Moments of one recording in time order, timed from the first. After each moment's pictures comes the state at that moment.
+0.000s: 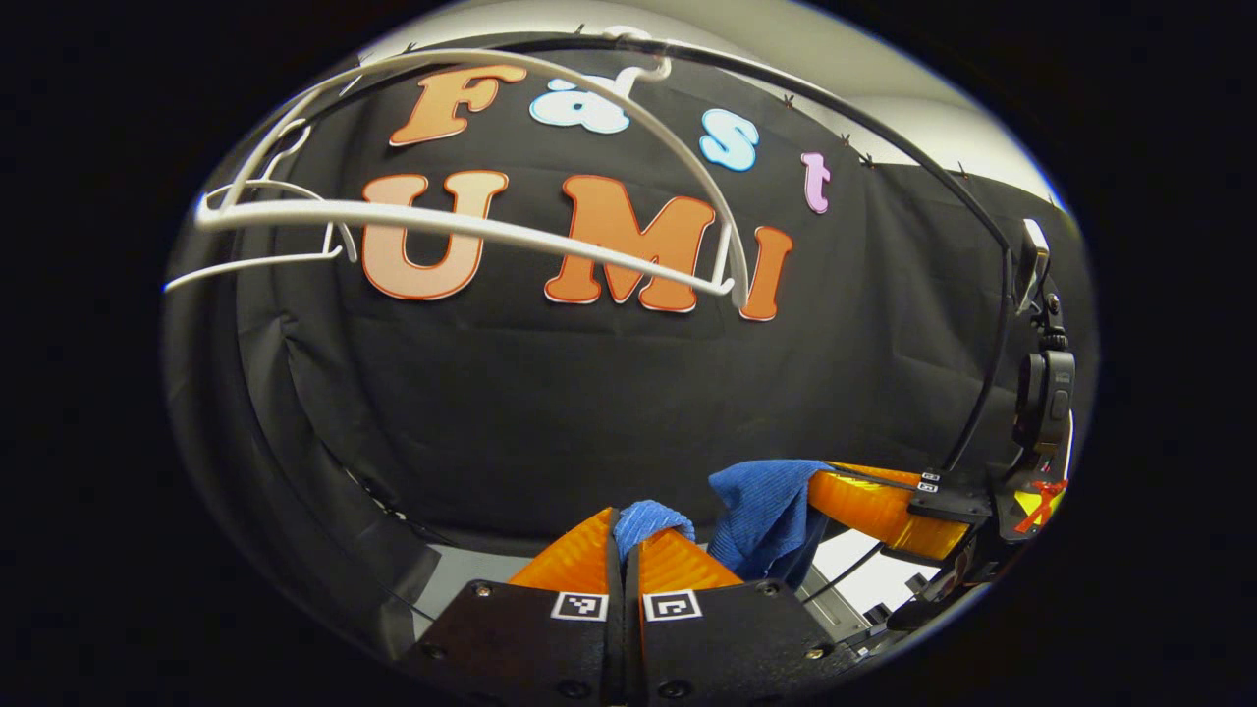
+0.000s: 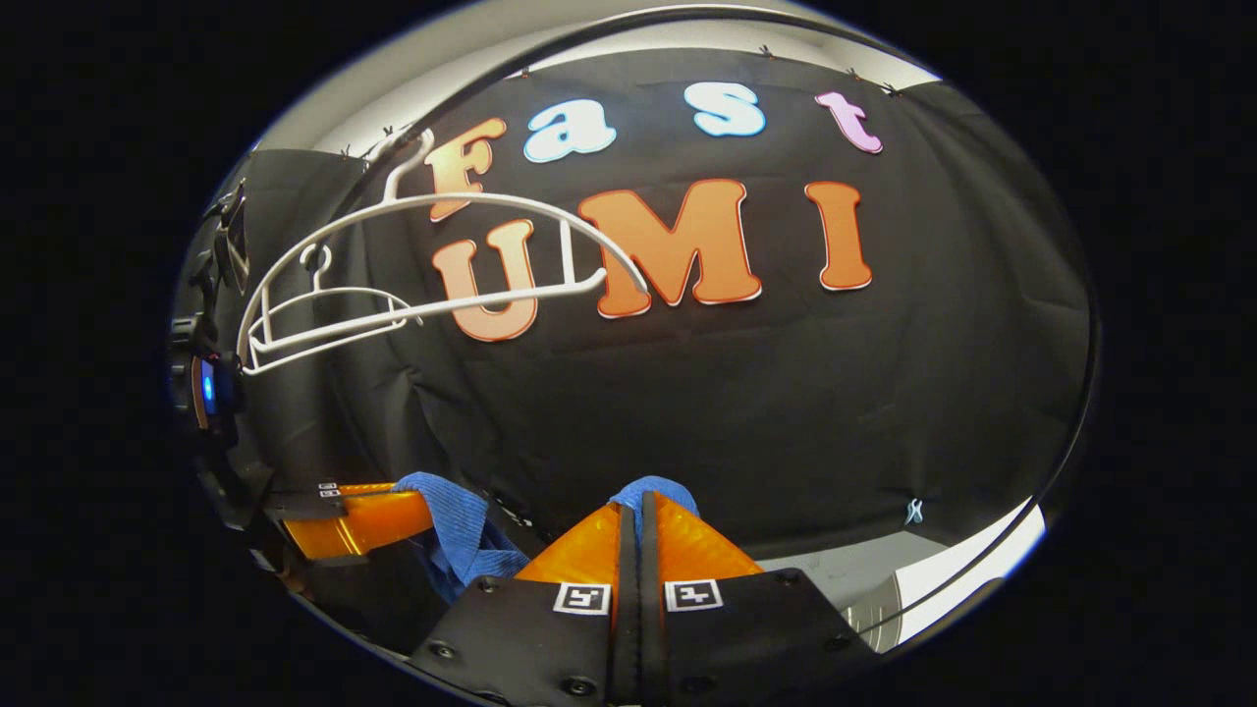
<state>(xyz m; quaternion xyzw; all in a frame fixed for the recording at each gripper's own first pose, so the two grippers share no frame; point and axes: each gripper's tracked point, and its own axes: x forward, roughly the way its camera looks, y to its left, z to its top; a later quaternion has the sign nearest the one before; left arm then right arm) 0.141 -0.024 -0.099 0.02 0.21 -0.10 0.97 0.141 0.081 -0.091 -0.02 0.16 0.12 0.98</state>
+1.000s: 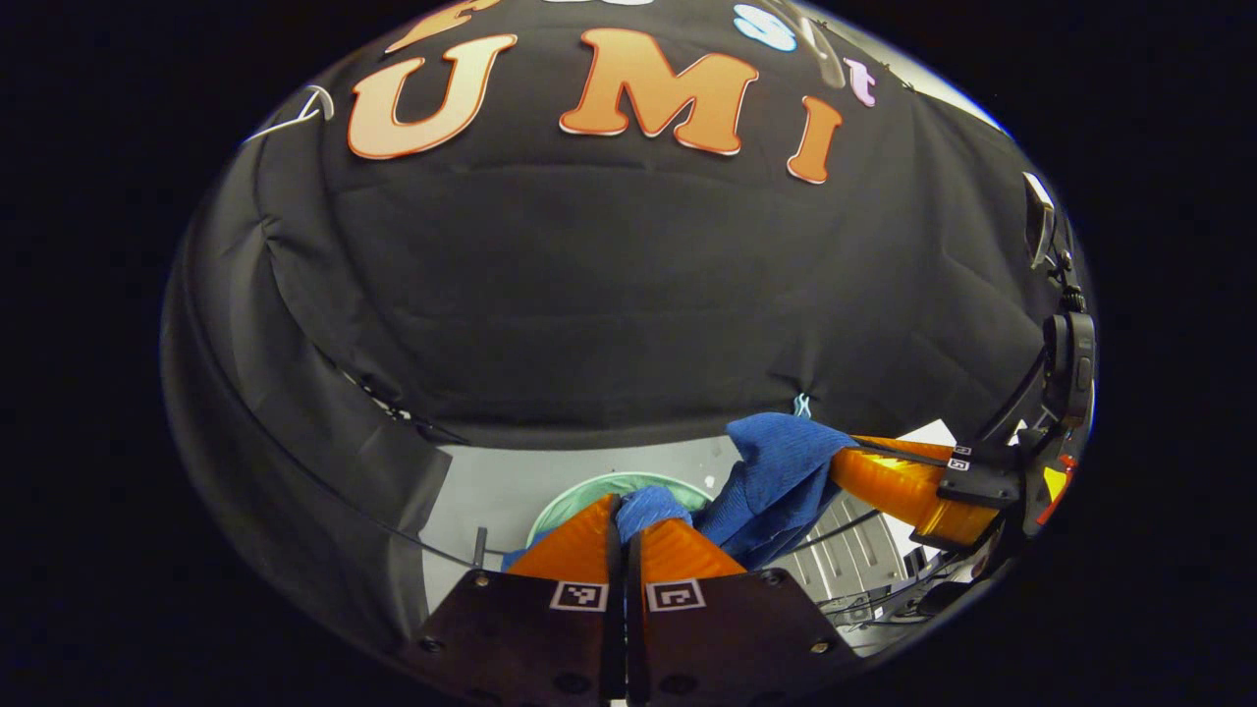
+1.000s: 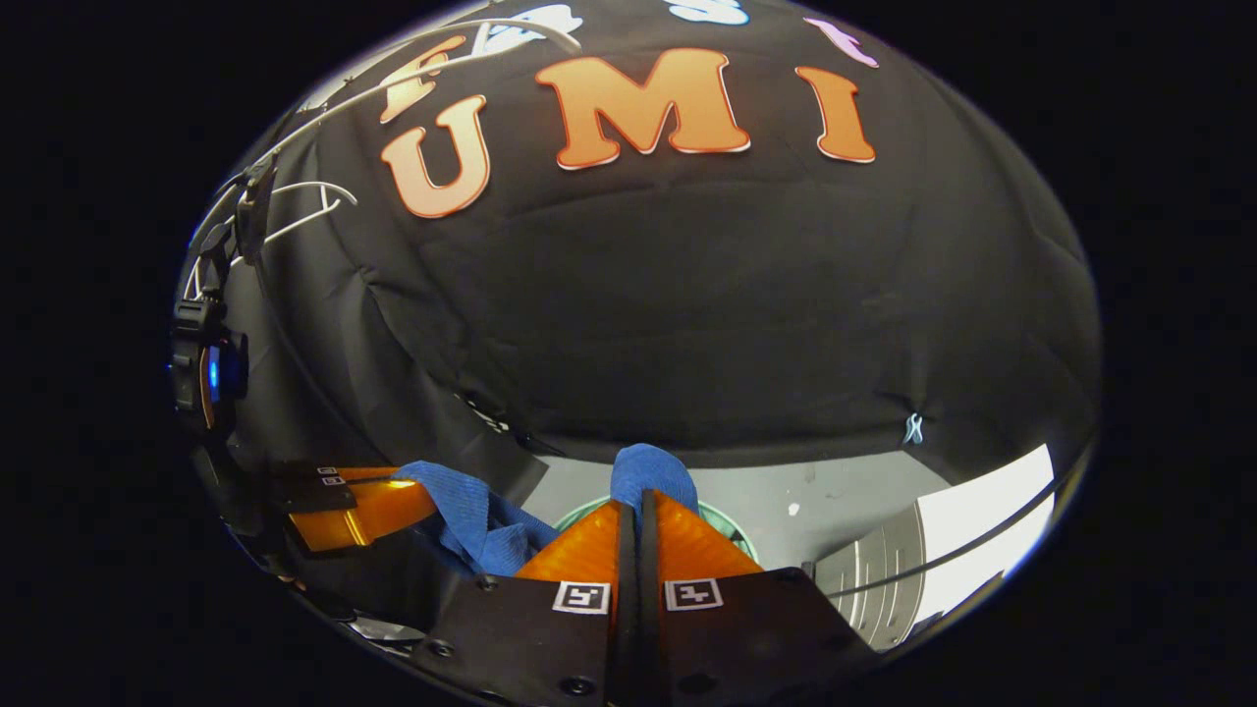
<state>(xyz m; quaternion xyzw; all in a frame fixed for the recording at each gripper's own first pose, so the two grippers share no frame) 0.135 0.004 -0.271 0.04 0.41 -0.06 0.91 0.168 0.046 -0.258 -0.03 0.33 0.09 0.94</state>
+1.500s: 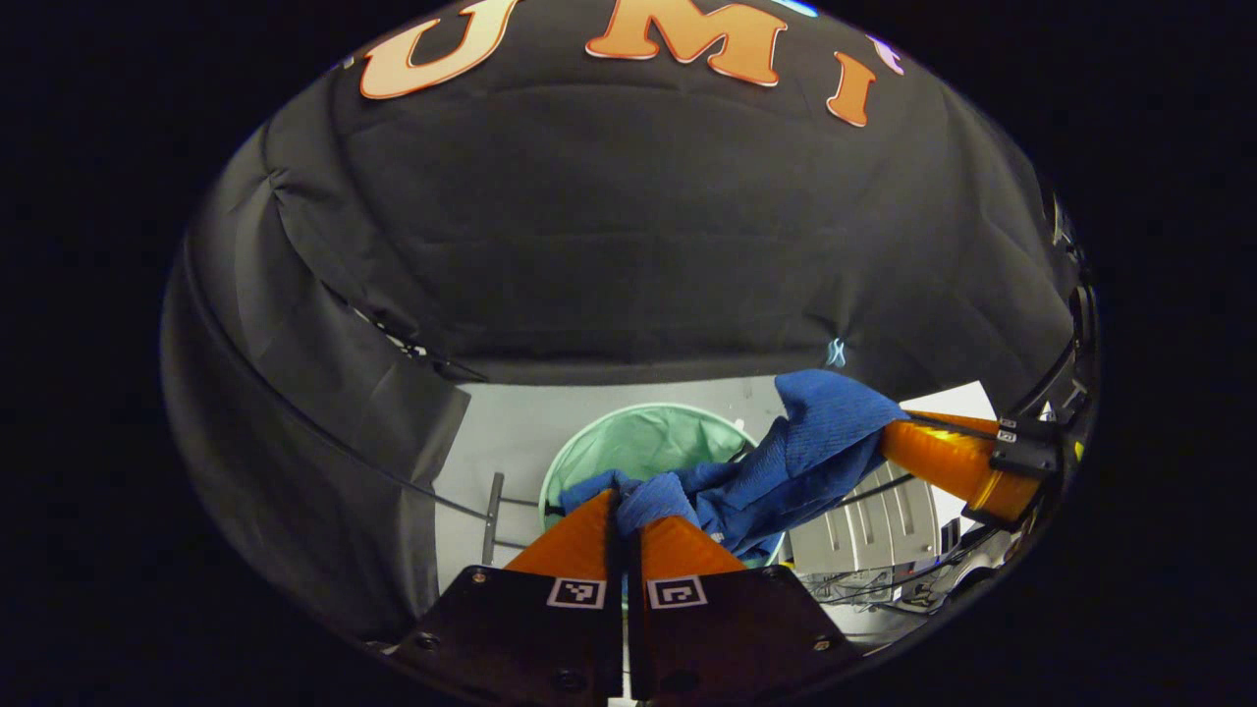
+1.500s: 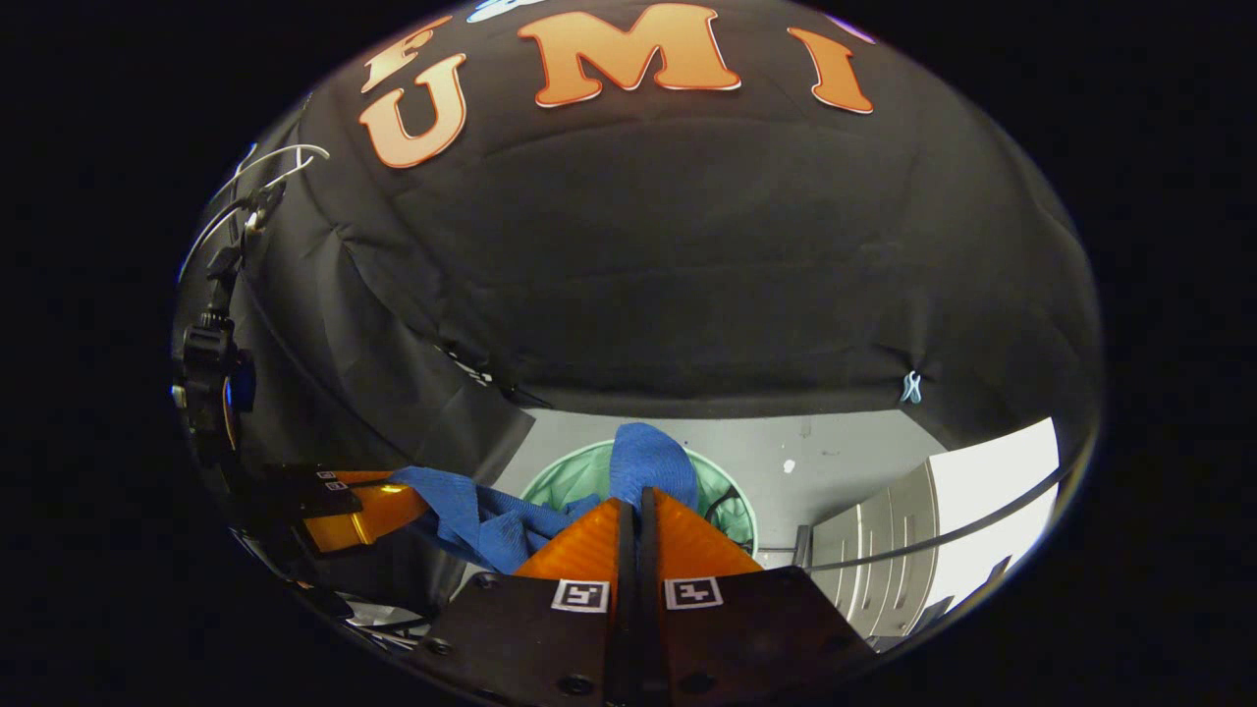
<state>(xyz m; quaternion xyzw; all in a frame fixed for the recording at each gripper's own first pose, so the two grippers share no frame) 0.113 0.022 -0.344 0.05 0.49 -0.02 0.87 0.159 0.030 -0.337 -0.04 0.41 0.08 0.91</state>
